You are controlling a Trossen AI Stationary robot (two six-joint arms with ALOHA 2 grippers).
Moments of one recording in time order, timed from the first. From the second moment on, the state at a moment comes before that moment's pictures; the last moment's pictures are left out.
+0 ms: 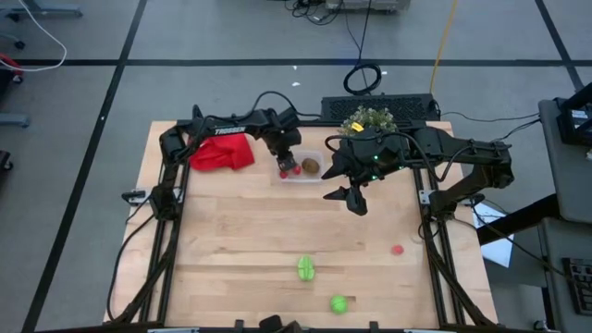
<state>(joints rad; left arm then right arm) 0.52 2.06 1.56 -0.78 0.24 0.12 0.05 1.48 1.79 -0.99 -0.11 0.14</state>
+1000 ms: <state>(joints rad) 0.51 2.07 1.56 -0.75 0.25 0.10 0.05 1.48 1.79 -0.99 -0.11 0.14</state>
